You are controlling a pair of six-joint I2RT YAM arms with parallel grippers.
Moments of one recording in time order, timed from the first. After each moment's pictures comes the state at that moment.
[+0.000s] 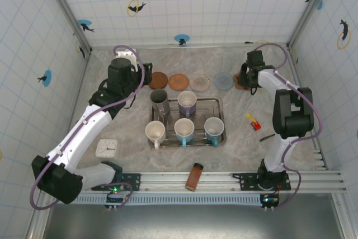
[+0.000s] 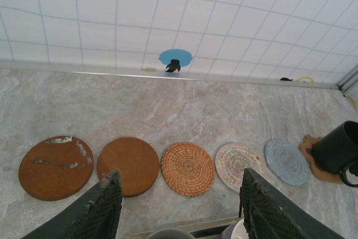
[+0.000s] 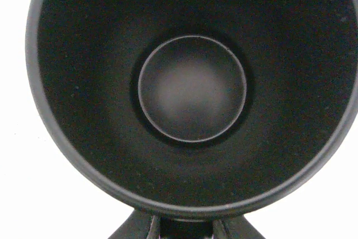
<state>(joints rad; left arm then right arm) -0.45 1.19 1.10 -0.31 -0.09 -0.31 0.12 1.86 1.30 -0.50 0.09 0.19</state>
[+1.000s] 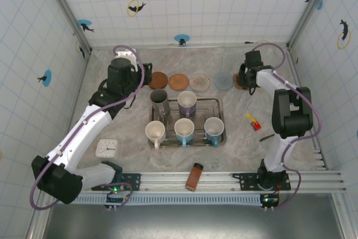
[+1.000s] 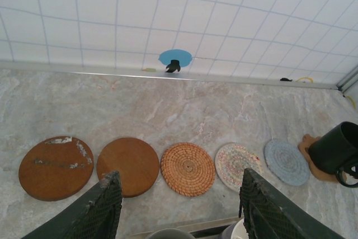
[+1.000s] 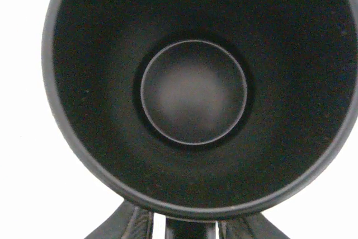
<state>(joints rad) -0.45 1.18 1.10 -0.31 -0.09 -0.31 0.14 1.87 1.30 -0.49 0.10 0.19</state>
